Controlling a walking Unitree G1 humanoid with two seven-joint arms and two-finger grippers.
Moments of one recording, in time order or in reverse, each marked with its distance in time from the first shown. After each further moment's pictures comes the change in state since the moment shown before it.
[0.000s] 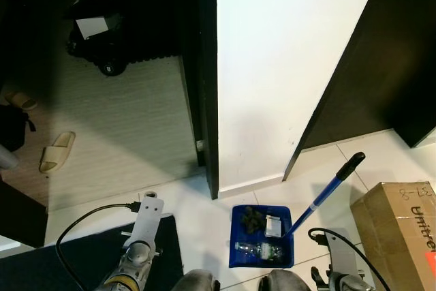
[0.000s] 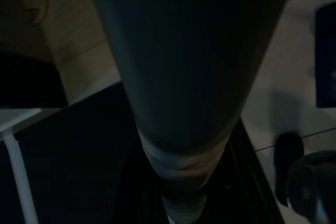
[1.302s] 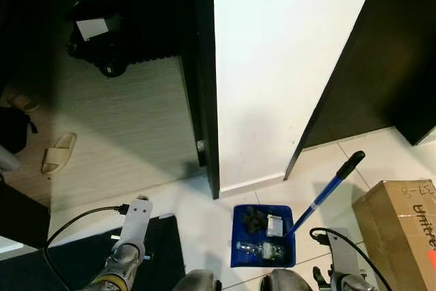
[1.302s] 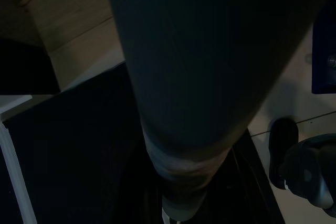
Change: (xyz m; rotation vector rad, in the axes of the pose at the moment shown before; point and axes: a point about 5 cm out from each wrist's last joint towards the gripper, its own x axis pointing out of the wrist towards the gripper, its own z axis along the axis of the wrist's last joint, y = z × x) left arm 0.002 0.012 -0.006 -0.046 0.054 -0.065; right arm 0.000 -0.004 0.004 0.004 -0.009 -0.017
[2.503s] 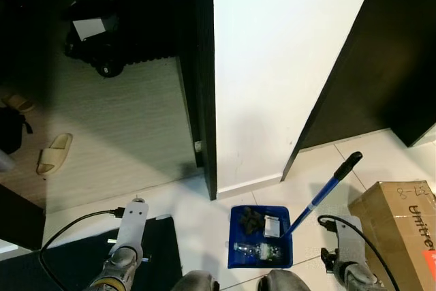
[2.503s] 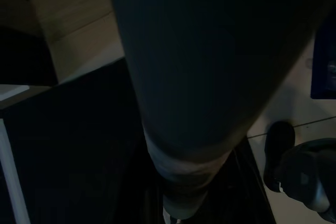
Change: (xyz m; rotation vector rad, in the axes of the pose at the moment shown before) left arm -0.001 0.002 -0.005 -0.031 0.012 0.016; right arm 0.000 0.005 0.019 0.073 -0.145 0.004
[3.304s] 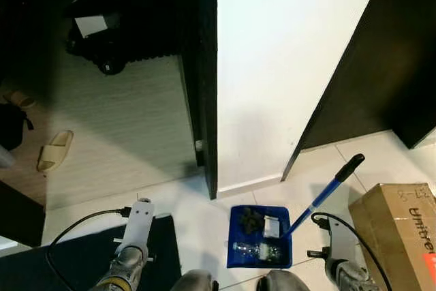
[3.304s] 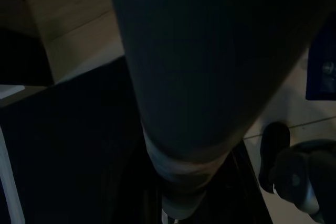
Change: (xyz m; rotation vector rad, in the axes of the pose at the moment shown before) left arm 0.000 -0.010 0.005 -0.009 -0.010 0.014; right arm 0.001 0.002 0.002 0.046 0.016 0.024
